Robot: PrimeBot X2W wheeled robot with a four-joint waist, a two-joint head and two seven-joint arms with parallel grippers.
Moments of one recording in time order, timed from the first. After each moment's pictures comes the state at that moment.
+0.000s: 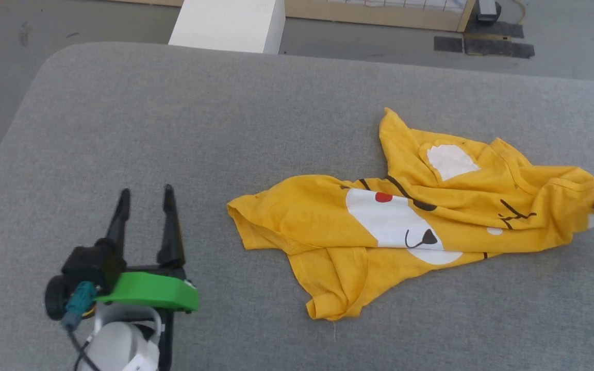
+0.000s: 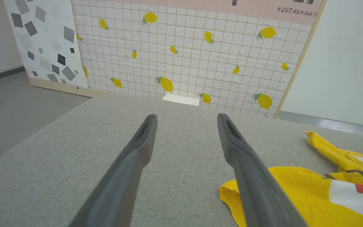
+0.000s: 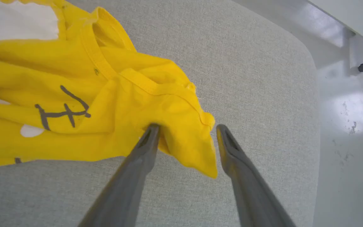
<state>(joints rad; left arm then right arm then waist) -0.12 0.11 -0.07 0.05 -0.27 0.03 -0.26 -0.32 -0.48 -0.09 0.17 0.16 0.13 0.77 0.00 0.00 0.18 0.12</state>
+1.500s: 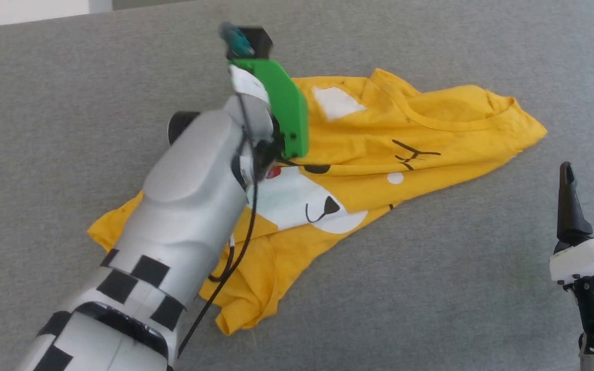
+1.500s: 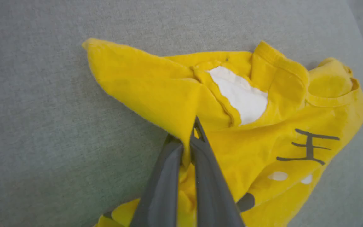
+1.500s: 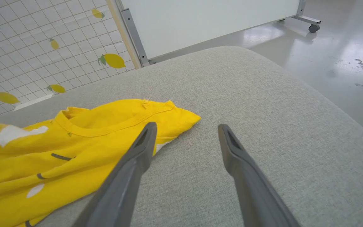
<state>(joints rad) -1.02 0.05 -0.62 0.74 -0.77 0.14 0.53 -0.18 -0.05 -0.30 0.04 0.30 0.13 0.05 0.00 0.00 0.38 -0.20</state>
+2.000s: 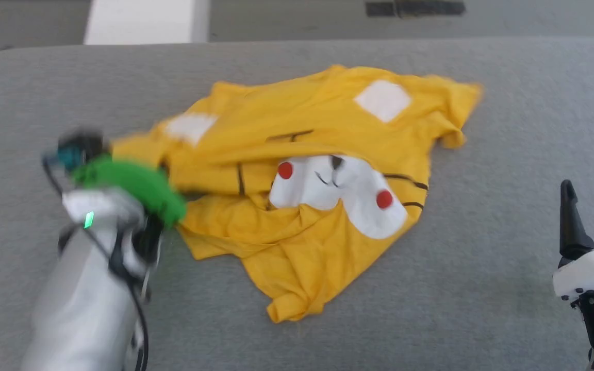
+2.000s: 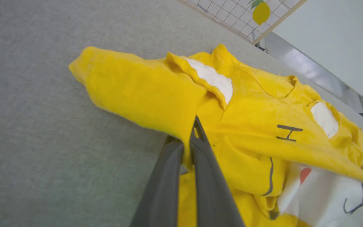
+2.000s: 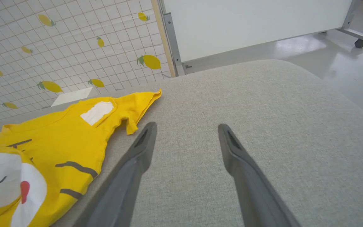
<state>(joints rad) -0.56 0.30 -0.33 0.38 -0.90 0.28 0.25 -0.12 -0.05 -0.31 -0.01 0.25 0.13 0.13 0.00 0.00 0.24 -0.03</state>
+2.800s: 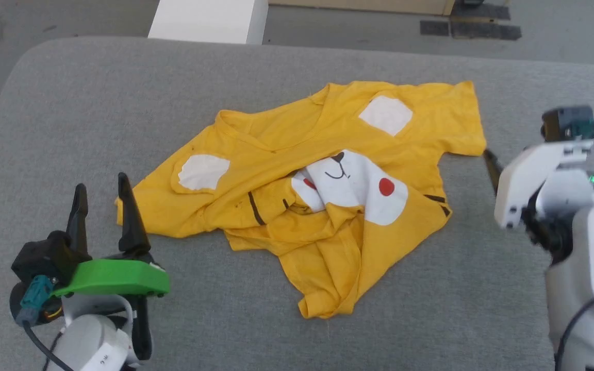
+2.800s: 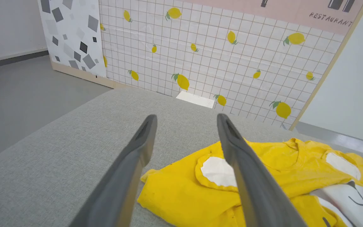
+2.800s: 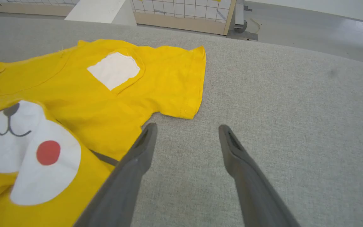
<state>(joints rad) -0.13 0.28 -0.17 -0.03 -0.52 0.27 -0.26 -0.48 -0.06 -0.16 0.26 0.01 0.13 0.58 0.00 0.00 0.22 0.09</state>
